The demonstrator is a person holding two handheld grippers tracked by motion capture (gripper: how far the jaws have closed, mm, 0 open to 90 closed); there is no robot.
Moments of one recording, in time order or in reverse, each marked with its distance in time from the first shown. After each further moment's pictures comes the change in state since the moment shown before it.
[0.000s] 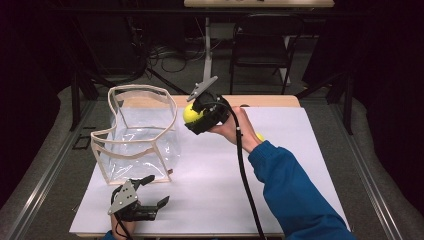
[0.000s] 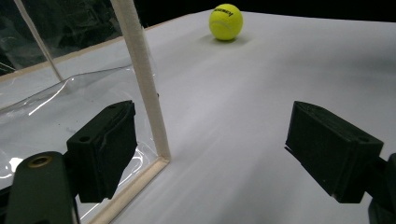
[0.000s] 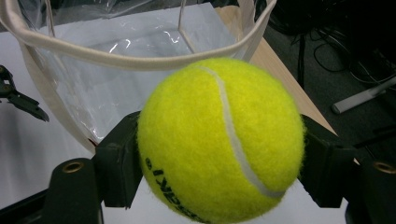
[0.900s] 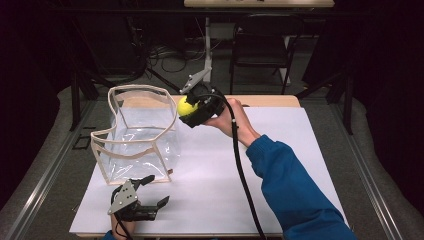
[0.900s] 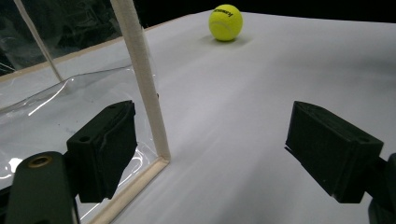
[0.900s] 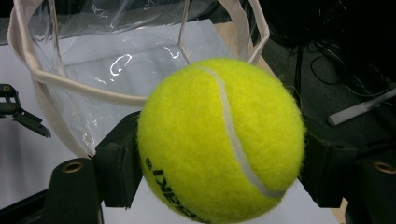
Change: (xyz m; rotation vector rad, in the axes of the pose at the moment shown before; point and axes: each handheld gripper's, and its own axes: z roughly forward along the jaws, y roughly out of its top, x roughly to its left) left arm 0.000 0.000 0.000 -0.002 0.003 0.000; right arm -0.003 0.023 -0.005 -0.021 0.001 -0.033
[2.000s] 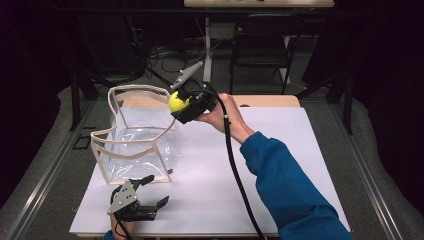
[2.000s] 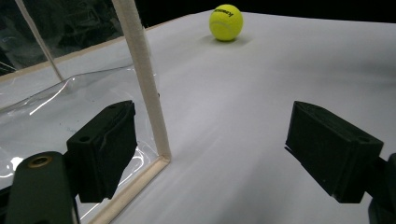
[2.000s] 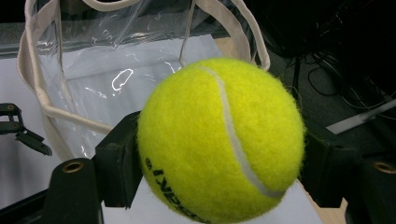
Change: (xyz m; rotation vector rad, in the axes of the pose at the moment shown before) left arm 0.000 0.000 -0.001 0.001 0.000 0.000; right arm 0.004 0.021 0.003 -0.023 -0.003 -0.028
